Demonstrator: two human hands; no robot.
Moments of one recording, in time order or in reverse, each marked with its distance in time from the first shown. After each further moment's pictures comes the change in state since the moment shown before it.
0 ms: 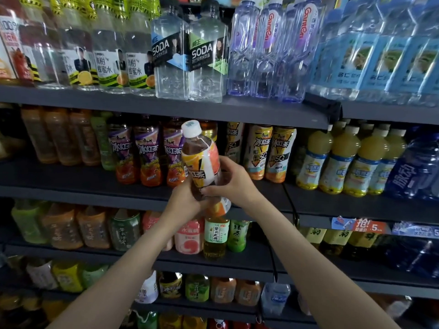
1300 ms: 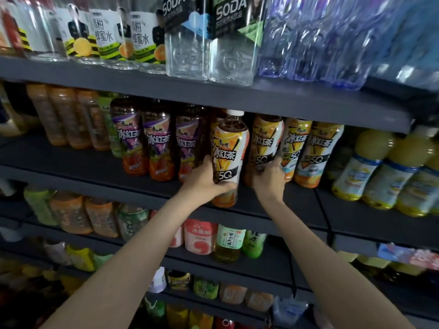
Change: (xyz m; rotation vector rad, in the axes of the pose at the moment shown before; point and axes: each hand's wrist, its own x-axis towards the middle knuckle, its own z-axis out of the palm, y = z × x) left_hand 0.077 -0.032 0.006 0.363 -0.077 -0.159; right_hand 0.079 0.092 0.000 -0.394 0.470 0.304
